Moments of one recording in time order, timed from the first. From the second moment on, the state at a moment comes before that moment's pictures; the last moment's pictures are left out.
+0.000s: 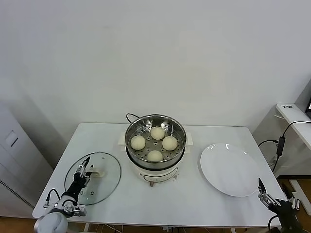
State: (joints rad) left arm 1.23 -1.35 -0.73 -1.46 1.38 -0.37 -0.14; right arm -1.82 1.32 1.01 2.04 0.62 0.06 -0.10
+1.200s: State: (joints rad) left arm 1.16 -0.98 -0.47 -1.96 0.90 0.20 0.10; right arm -1.73 1.16 0.98 1.93 0.63 0.03 -0.21
